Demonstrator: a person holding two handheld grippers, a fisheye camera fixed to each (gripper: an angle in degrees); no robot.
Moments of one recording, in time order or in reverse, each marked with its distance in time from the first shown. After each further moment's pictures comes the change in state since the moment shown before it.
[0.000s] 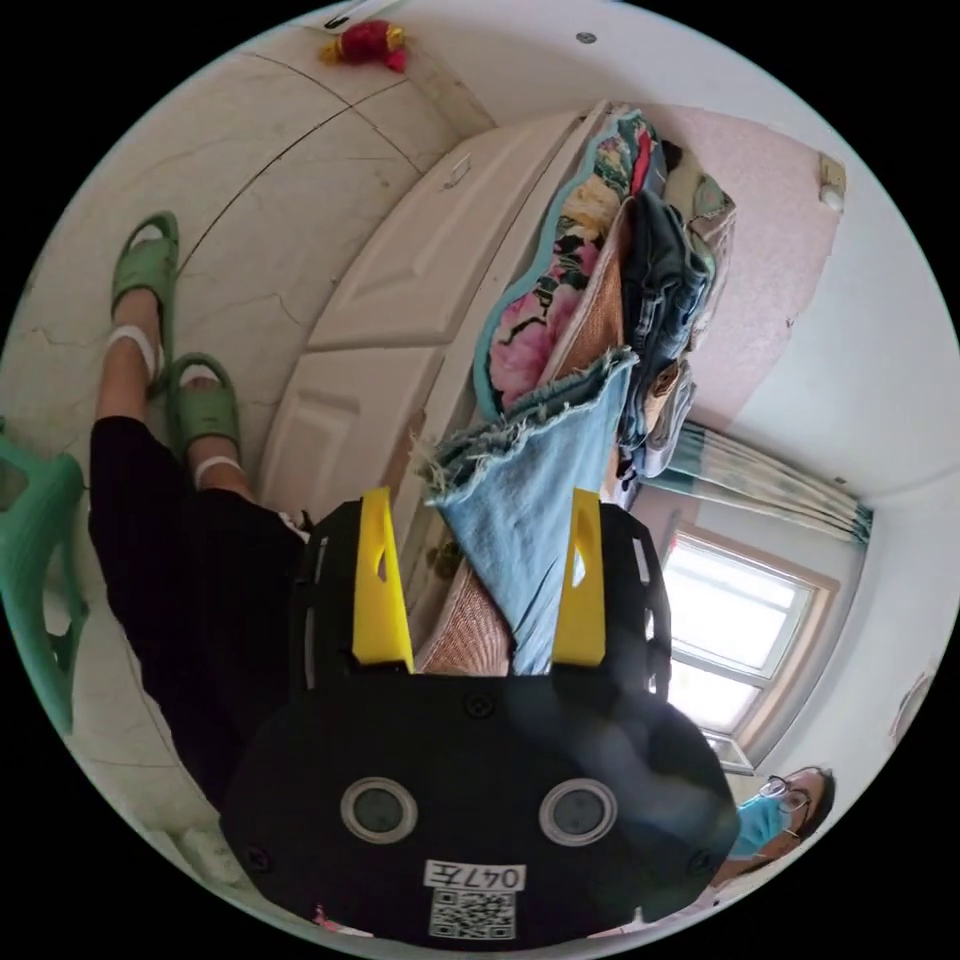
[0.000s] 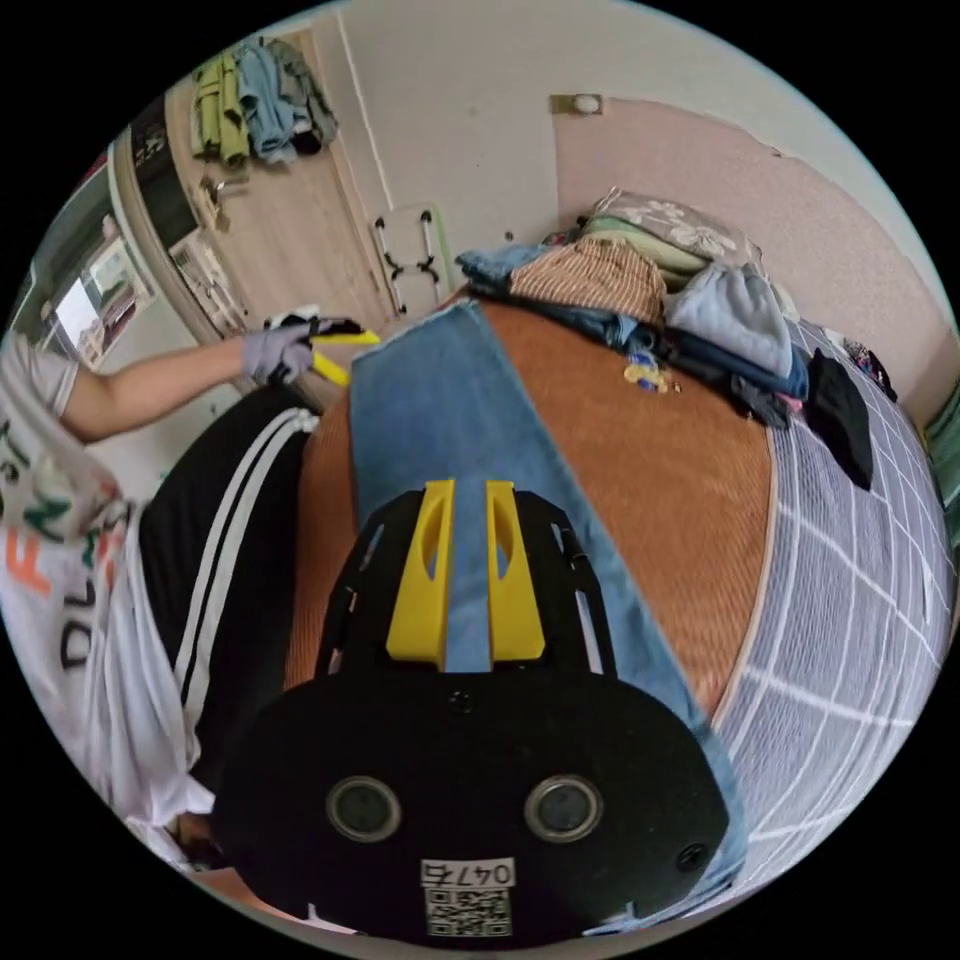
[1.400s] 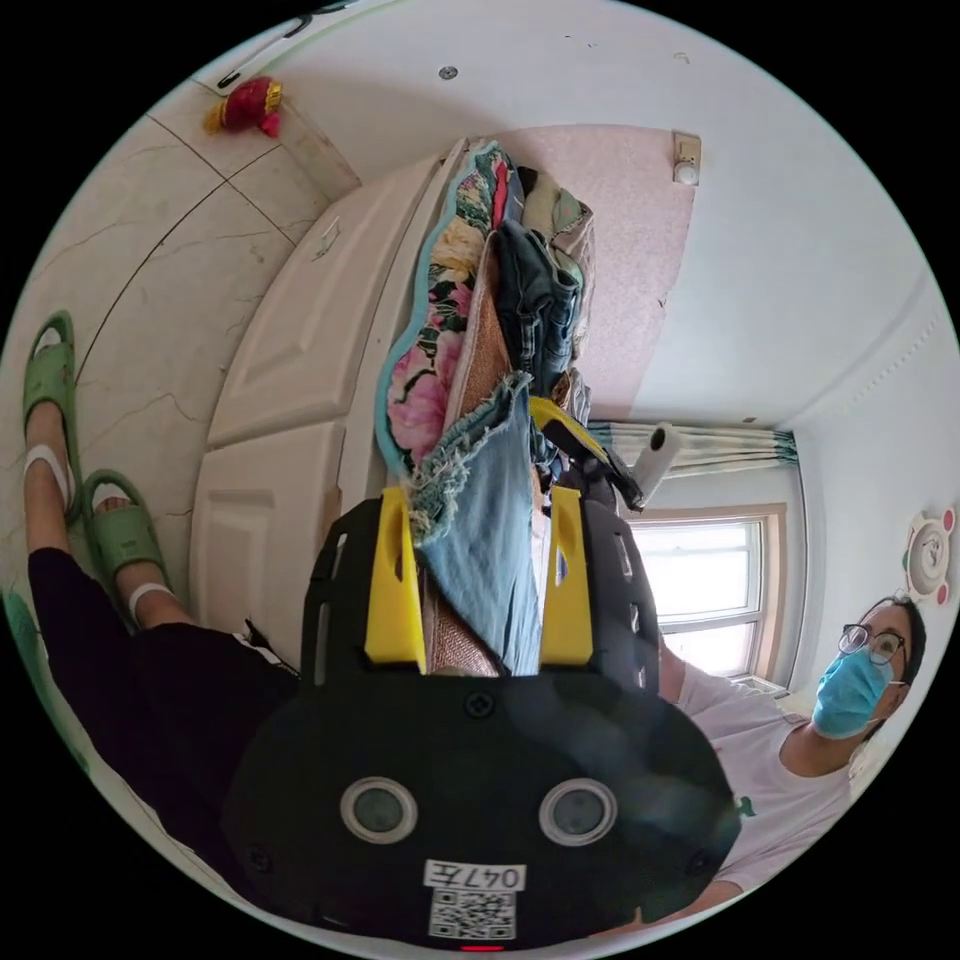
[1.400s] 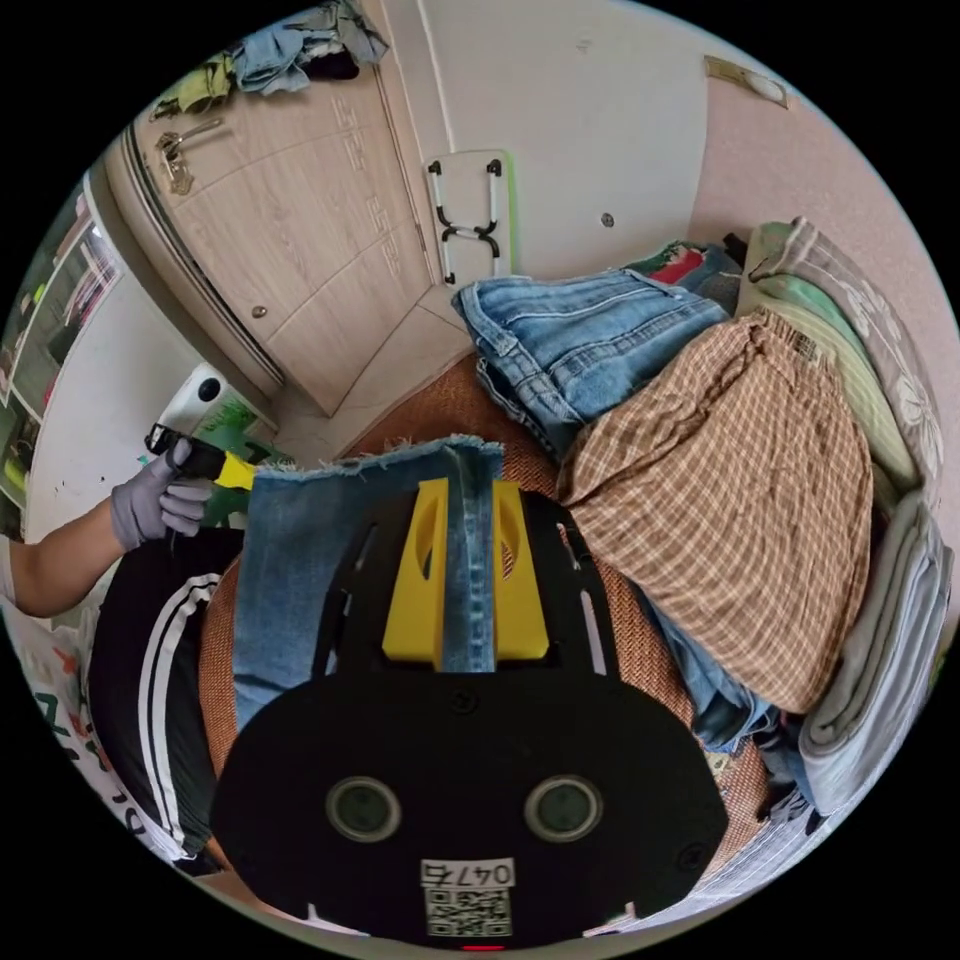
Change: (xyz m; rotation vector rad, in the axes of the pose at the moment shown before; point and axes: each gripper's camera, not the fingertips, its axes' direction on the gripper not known) left arm -0.037 0.007 -0.007 0.137 0.224 0.291; right arm -0.007 -0.309 0.143 -0.148 -0.106 -0.253
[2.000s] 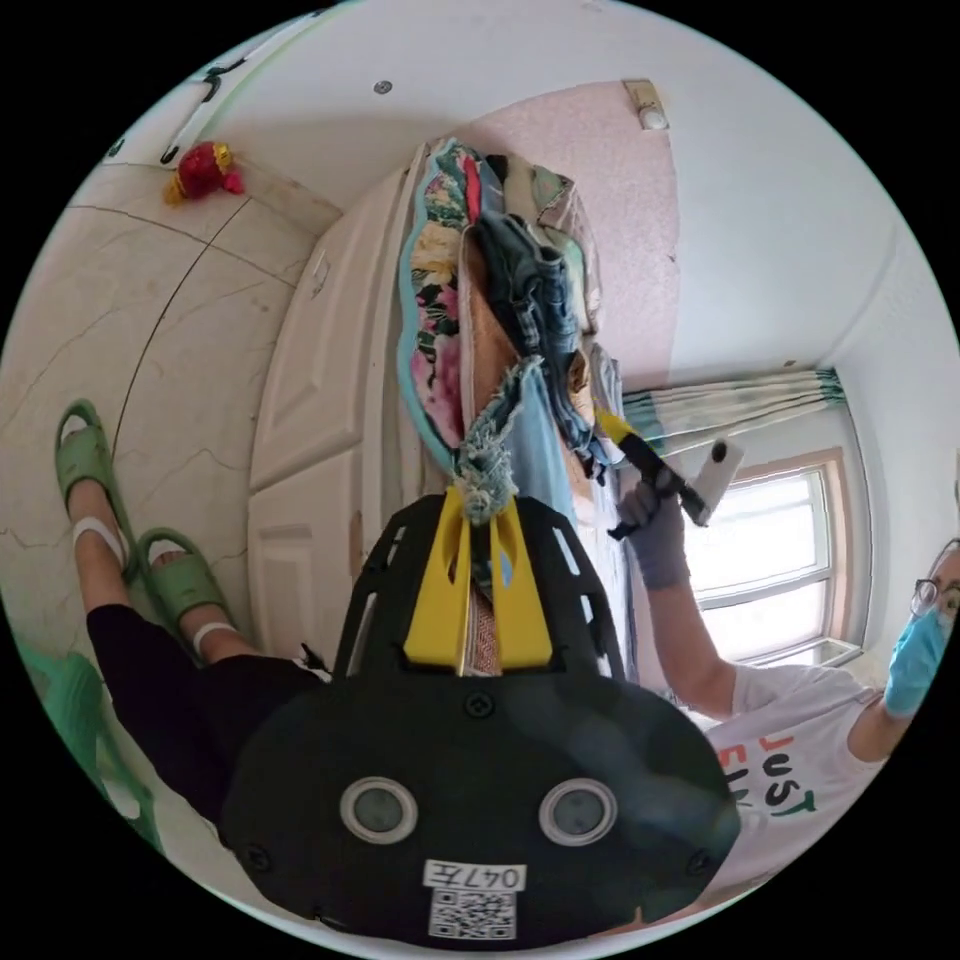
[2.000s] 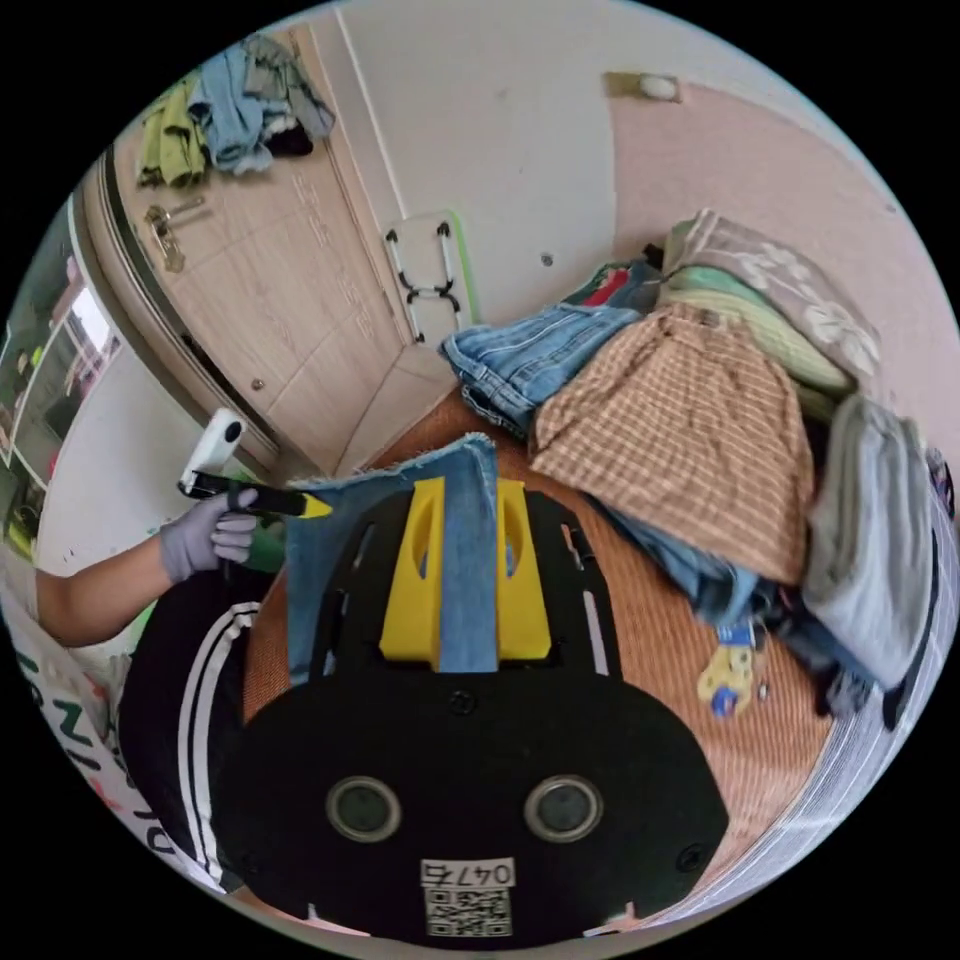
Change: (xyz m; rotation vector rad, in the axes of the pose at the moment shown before) left arm 0.042 -0.075 -0.025 0.002 -0.157 0.167; right arm -0.009 0.060 -0.056 0.191 0.026 0.180
